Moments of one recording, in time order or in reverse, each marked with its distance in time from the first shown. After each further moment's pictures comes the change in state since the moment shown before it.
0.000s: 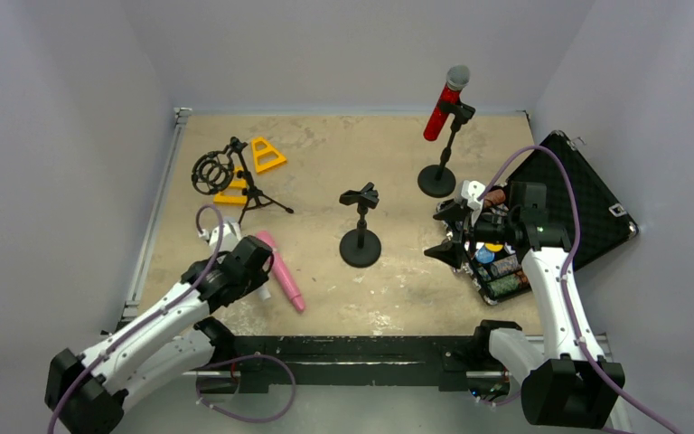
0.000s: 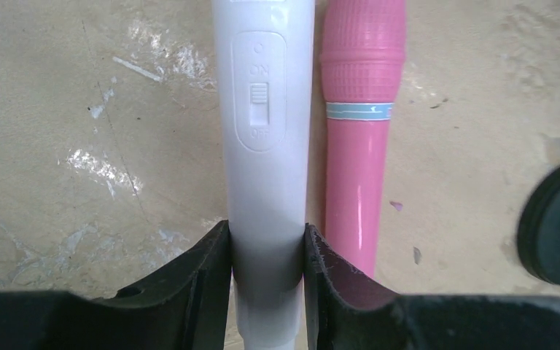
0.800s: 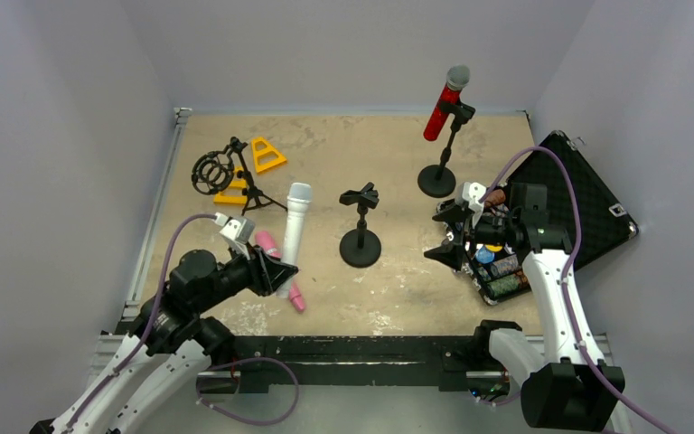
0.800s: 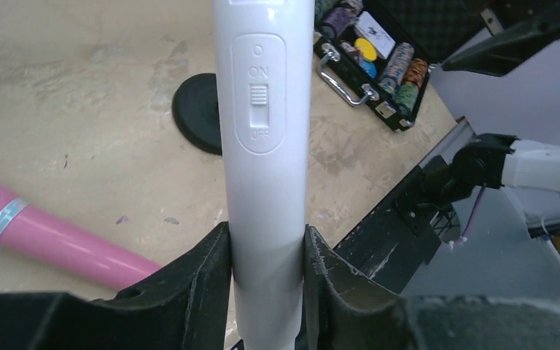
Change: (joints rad) left arm 0.000 -0.553 0.025 0.278 0.644 0.644; right arm 0.000 -0.013 0.000 -0.018 -0.013 -0.007
